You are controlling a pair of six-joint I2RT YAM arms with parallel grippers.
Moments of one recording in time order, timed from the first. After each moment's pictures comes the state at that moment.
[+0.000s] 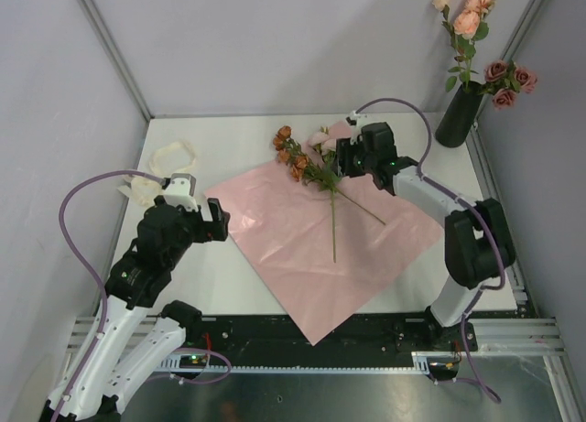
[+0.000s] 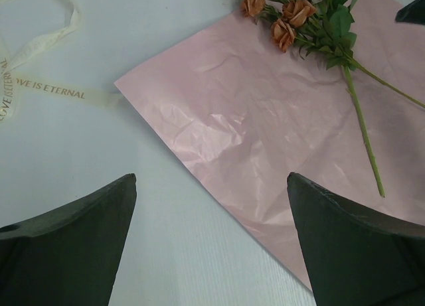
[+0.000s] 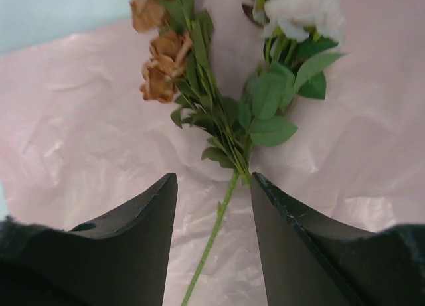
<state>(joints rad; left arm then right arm) -0.40 0.58 0.79 -0.62 -0.18 -0.22 0.42 1.69 1.25 -0.10 -0.15 0.23</state>
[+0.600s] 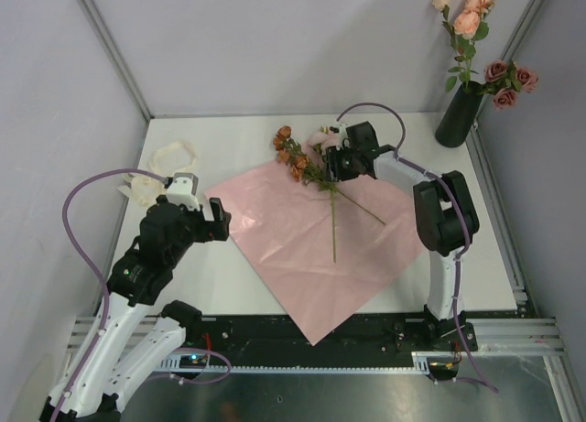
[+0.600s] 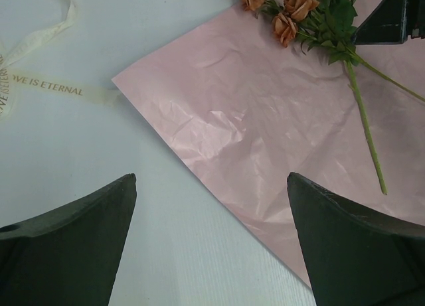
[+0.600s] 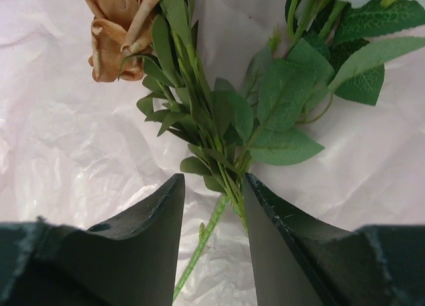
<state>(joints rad) -0.40 0.59 0.79 -0.62 -0.17 -0.22 0.40 2.03 1.49 -0.27 -0.28 0.14</state>
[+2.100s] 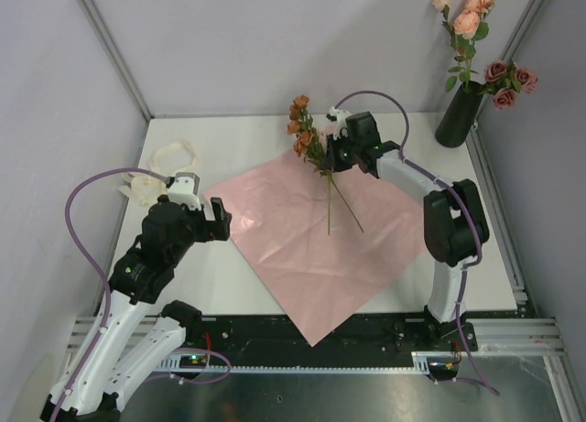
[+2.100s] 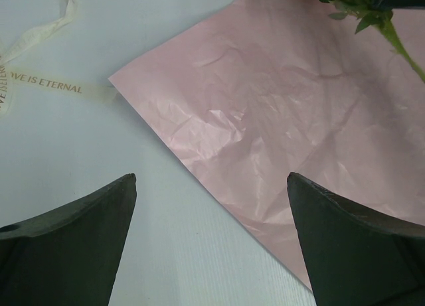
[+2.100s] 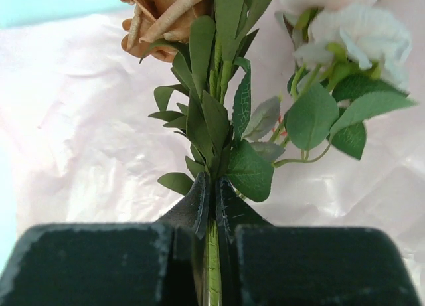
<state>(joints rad) -0.40 0.61 0.78 -0.62 -0.17 -0.22 0.44 1.96 1.51 -0.25 -0.28 0.13</state>
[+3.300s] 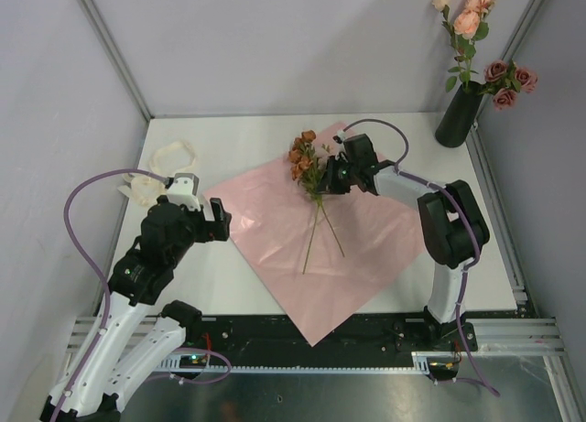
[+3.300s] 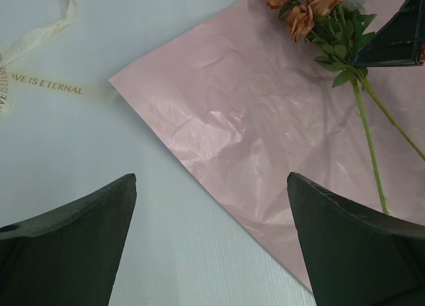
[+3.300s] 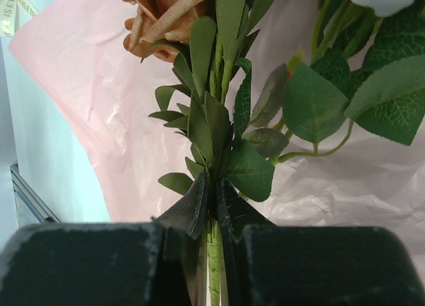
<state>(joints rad) -0.40 0.60 0.78 -0.62 -0.17 -0.22 0.46 1.92 1.30 -0.14 -0.40 0.54</state>
